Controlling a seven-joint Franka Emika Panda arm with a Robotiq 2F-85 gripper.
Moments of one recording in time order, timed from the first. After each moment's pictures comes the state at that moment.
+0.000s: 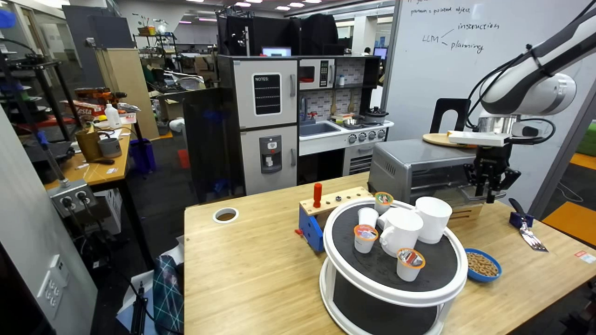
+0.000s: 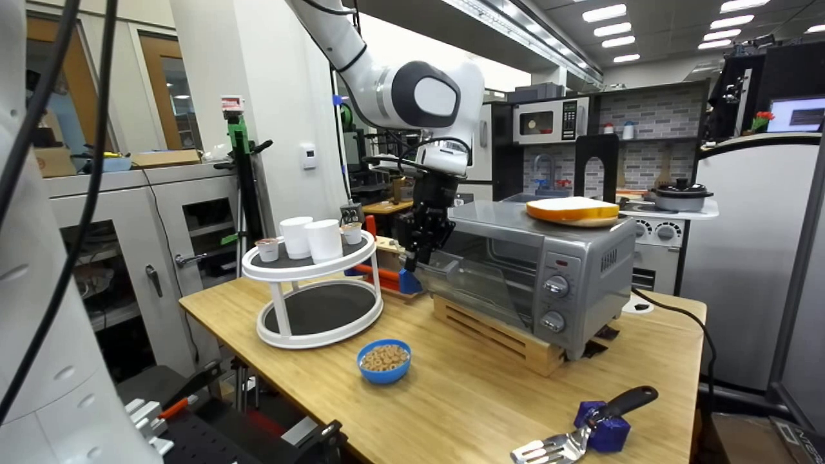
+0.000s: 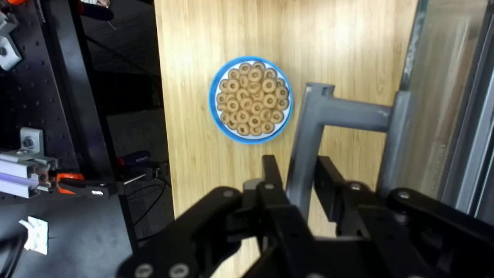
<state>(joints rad) -0.12 0.23 -0.18 -2.21 0.18 2.15 1.35</state>
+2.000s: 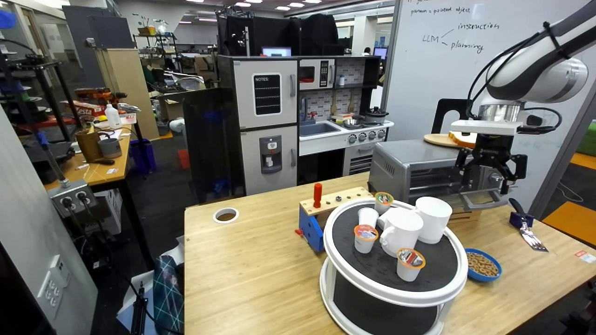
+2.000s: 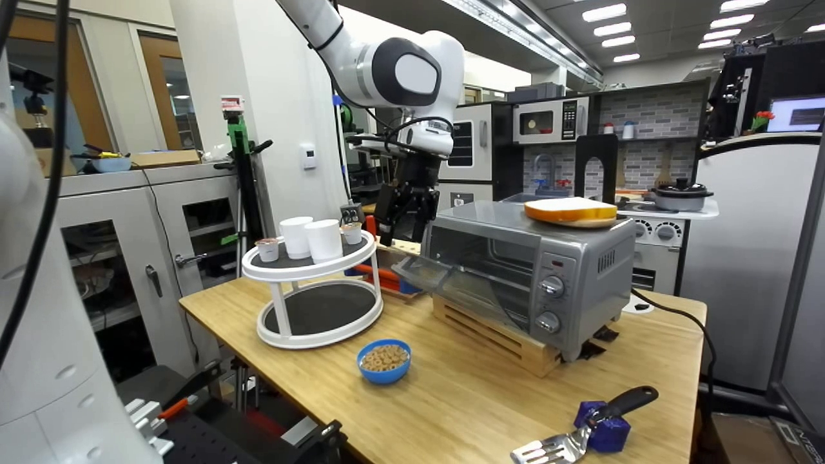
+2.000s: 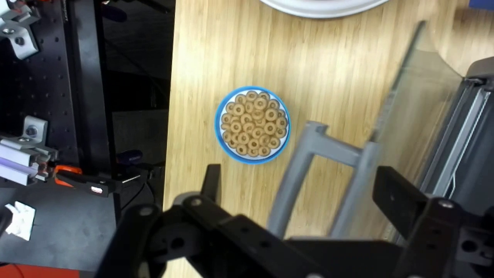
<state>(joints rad) -0.10 0.12 -0.15 -2.24 0.19 2.12 1.24</state>
